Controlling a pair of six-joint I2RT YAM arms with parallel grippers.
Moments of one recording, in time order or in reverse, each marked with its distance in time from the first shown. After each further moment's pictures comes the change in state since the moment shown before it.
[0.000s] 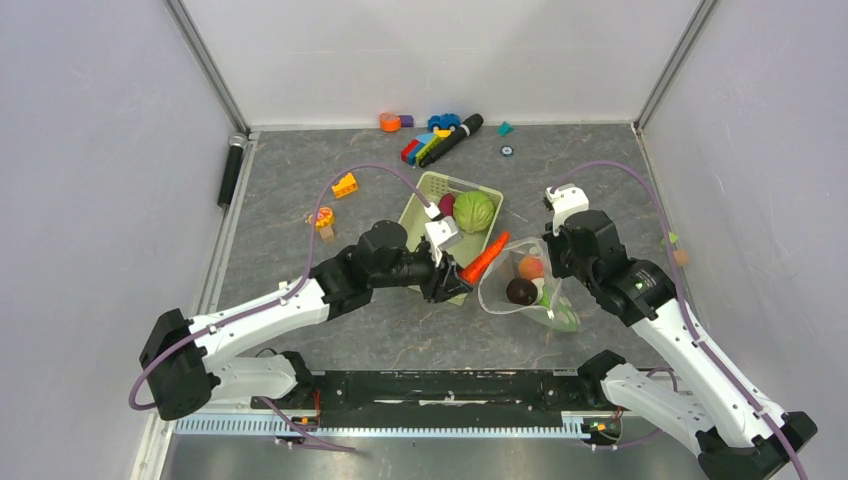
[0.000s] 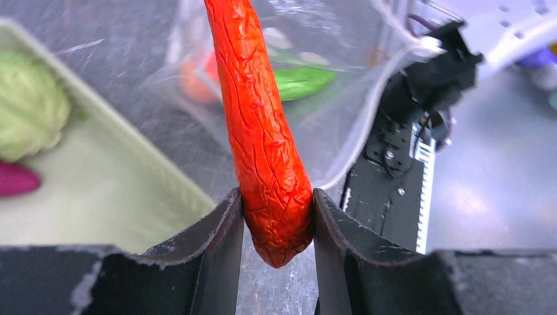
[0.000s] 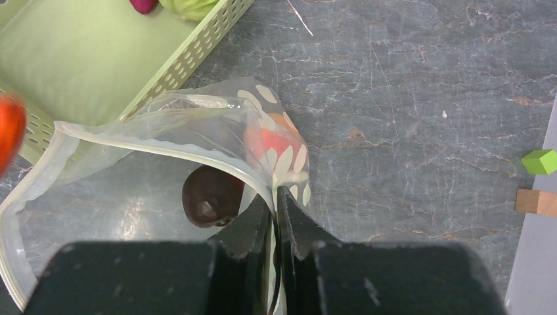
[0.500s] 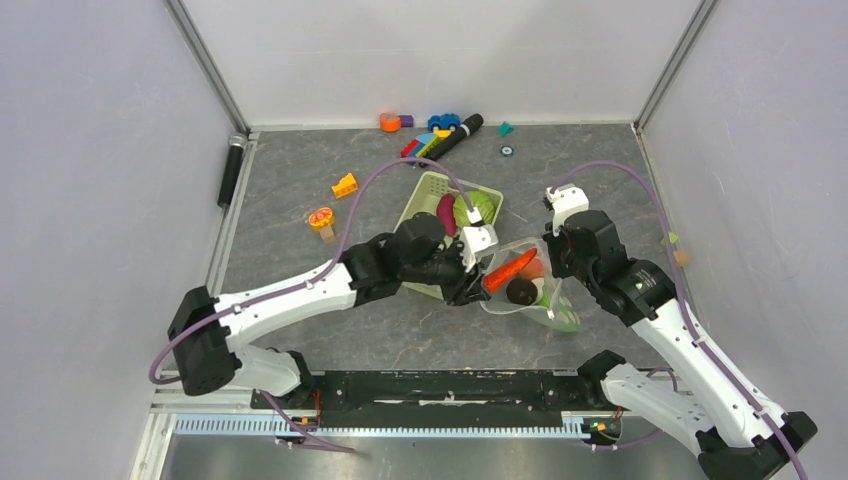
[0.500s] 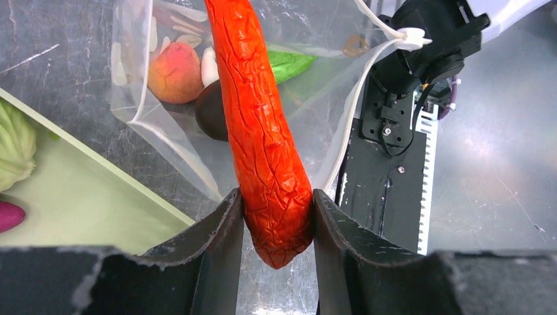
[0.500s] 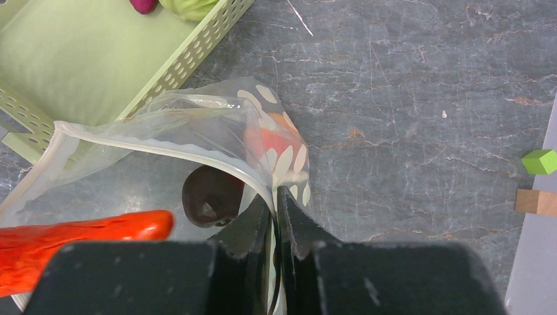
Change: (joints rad) left arm -0.088 0.149 0.204 -0.173 0.062 0.154; right arm 0.000 0.000 0.000 0.000 0.000 0.000
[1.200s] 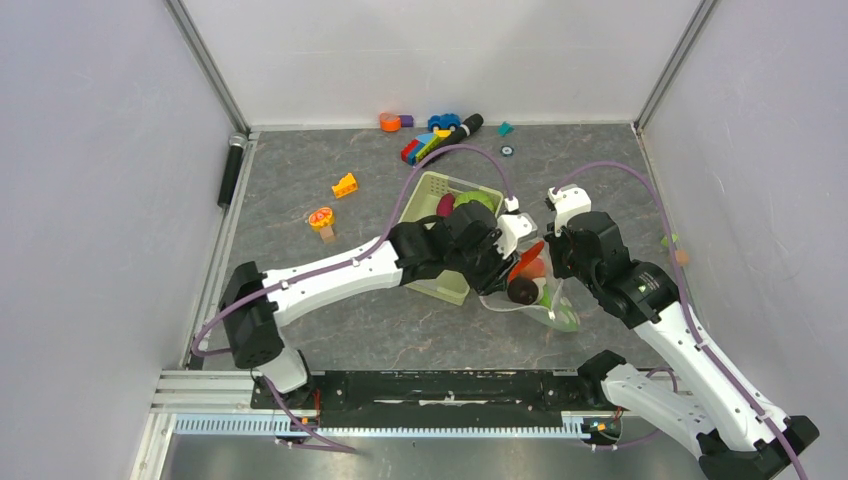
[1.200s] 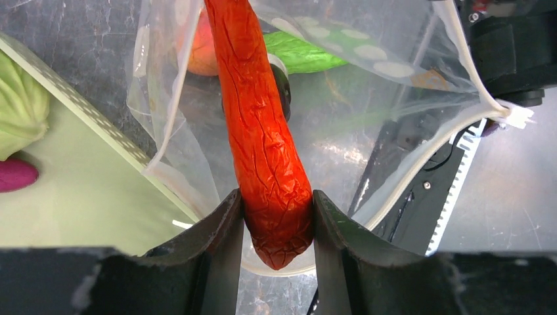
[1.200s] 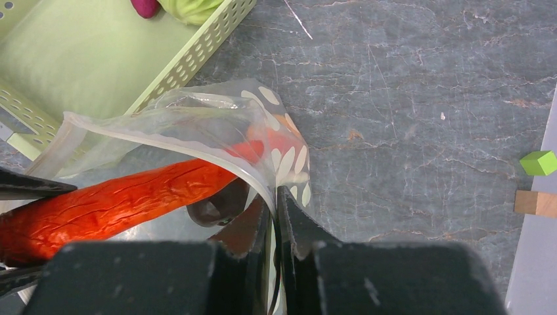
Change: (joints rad) left arm -0.069 0.276 0.366 -0.320 -0.216 -0.063; right arm 0.000 -0.017 0.000 -0.001 -0.001 -0.001
